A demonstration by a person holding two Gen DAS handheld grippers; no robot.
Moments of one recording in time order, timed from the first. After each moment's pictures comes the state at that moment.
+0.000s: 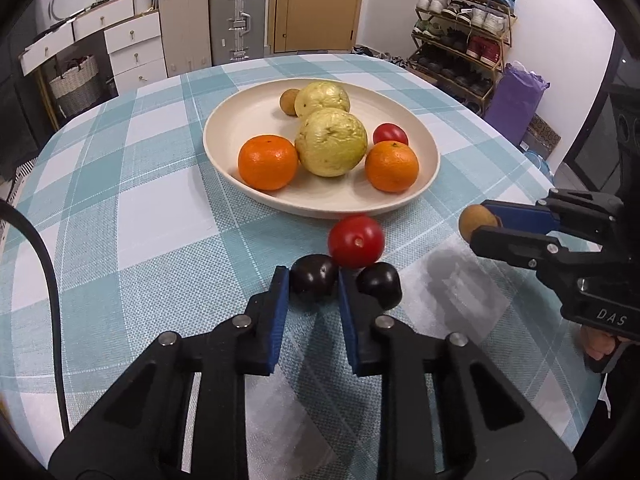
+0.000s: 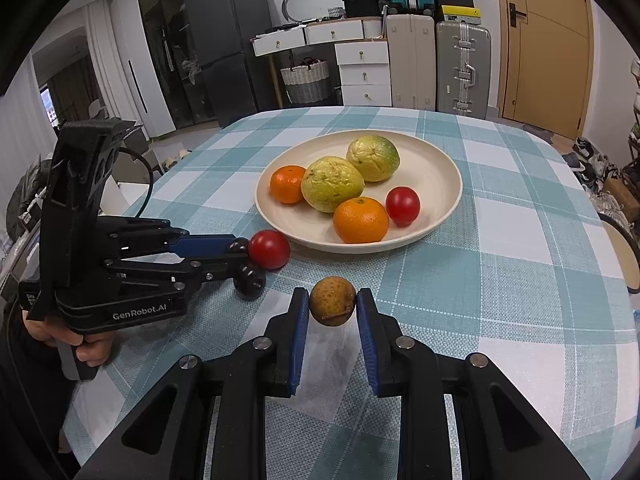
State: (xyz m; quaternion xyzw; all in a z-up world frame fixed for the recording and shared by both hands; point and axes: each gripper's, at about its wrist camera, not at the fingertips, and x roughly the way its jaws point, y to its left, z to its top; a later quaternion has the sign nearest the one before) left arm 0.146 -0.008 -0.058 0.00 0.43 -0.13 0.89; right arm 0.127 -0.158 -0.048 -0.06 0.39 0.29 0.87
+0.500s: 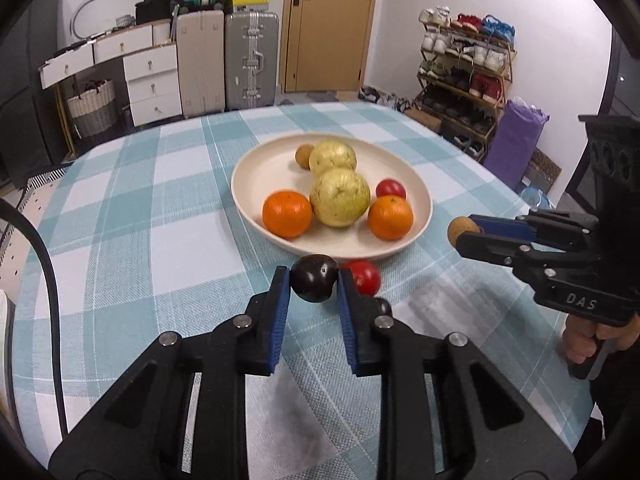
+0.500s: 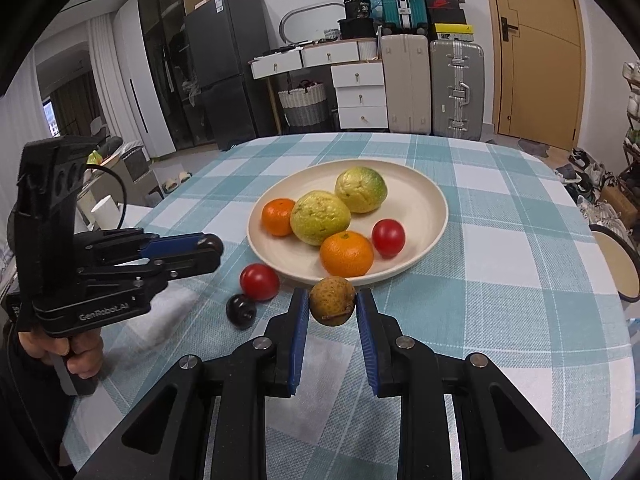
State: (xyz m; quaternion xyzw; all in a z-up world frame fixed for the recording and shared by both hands) left arm 0.126 0.006 -0.024 -0.02 0.35 -0.11 0.93; right arm 0.137 -0.170 -0.038 -0.04 0.36 0.29 0.89
